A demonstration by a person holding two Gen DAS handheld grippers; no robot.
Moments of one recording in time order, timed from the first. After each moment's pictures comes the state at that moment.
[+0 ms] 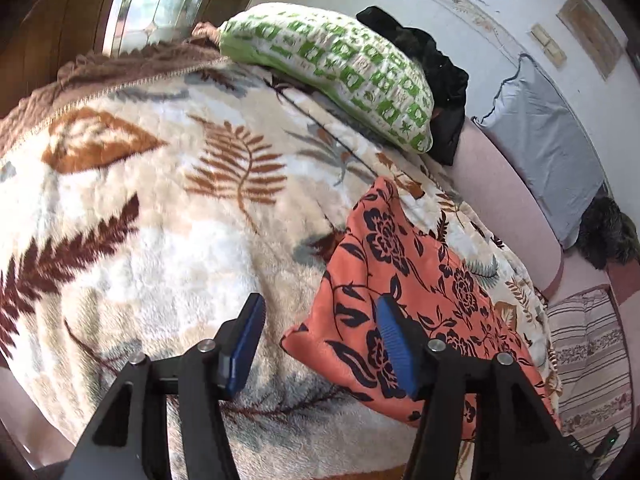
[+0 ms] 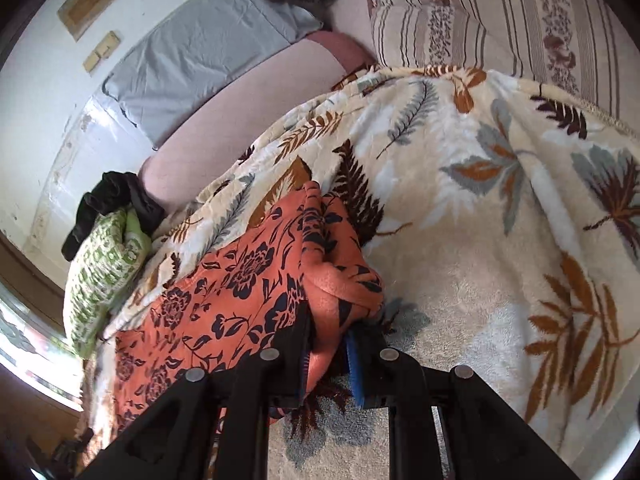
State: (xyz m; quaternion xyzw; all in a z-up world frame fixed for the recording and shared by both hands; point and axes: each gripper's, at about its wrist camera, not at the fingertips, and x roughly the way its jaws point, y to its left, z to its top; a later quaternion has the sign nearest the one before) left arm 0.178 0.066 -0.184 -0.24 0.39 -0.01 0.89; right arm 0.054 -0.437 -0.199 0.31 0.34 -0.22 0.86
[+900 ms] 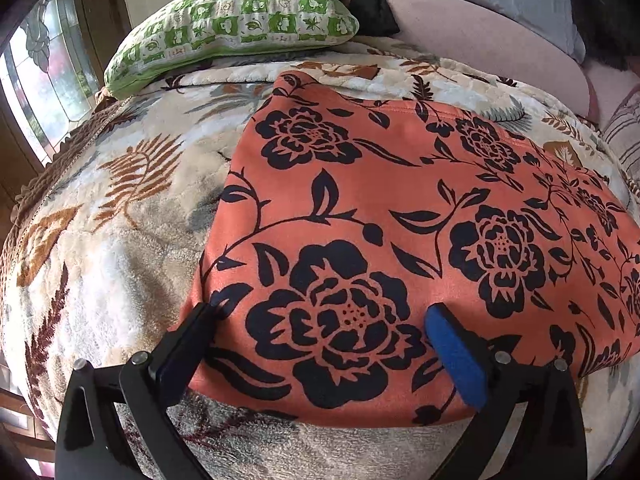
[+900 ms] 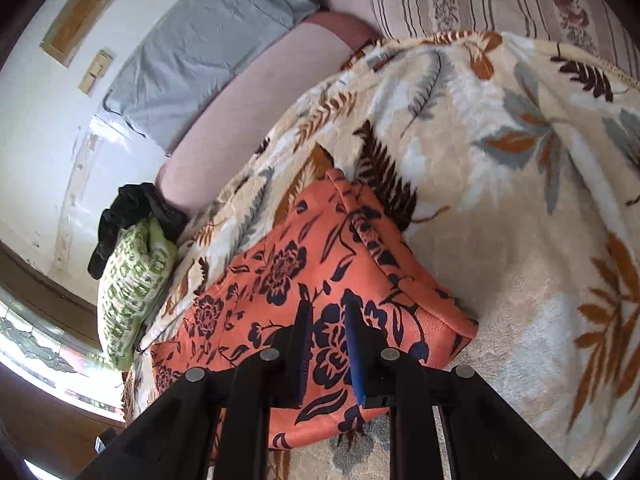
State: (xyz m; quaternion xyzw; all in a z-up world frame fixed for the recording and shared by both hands) left arm 0.217 -0.053 -0.236 0.03 0.48 -0.03 0.88; right arm 0.076 -0.460 -0.216 0.42 0.35 -0.16 0.82
